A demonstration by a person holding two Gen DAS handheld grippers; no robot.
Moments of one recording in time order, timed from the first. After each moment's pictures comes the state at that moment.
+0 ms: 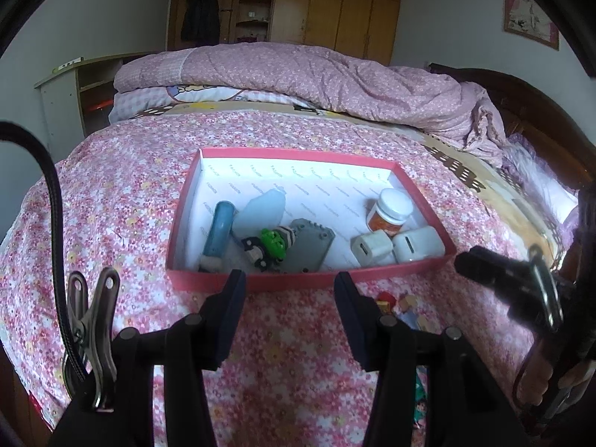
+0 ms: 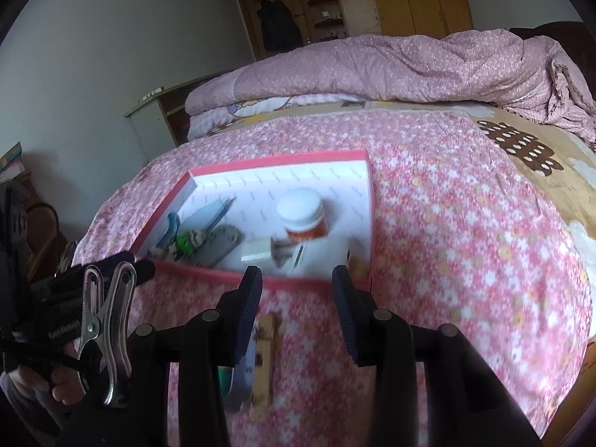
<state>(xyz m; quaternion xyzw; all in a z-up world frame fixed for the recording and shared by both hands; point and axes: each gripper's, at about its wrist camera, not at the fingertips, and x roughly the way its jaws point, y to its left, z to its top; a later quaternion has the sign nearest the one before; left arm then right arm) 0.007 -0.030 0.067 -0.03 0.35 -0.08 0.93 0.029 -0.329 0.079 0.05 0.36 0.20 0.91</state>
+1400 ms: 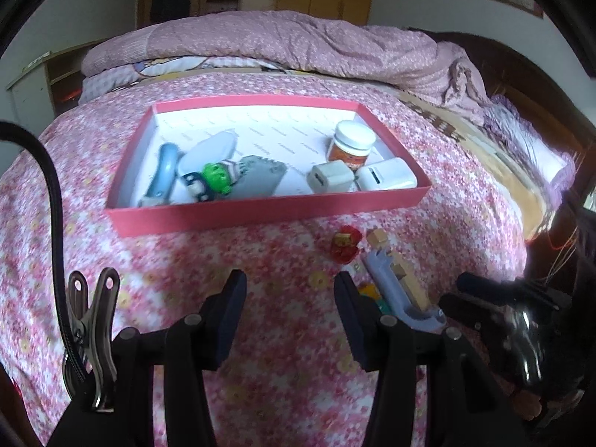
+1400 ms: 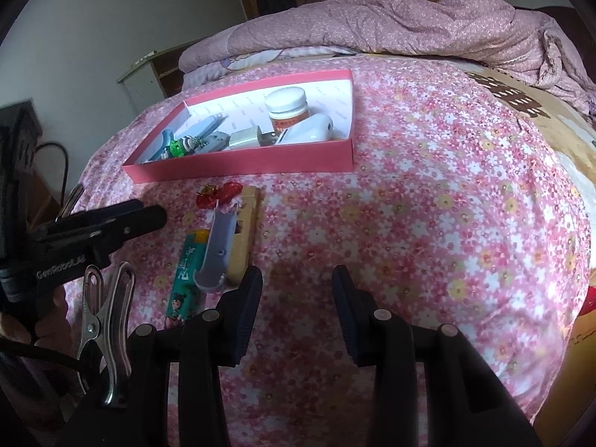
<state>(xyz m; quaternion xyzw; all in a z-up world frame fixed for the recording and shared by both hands) -0.001 -0.069 0.033 0.00 0.41 -0.12 0.91 -0.021 -0.344 0.033 0.03 0.42 0.19 0.89</state>
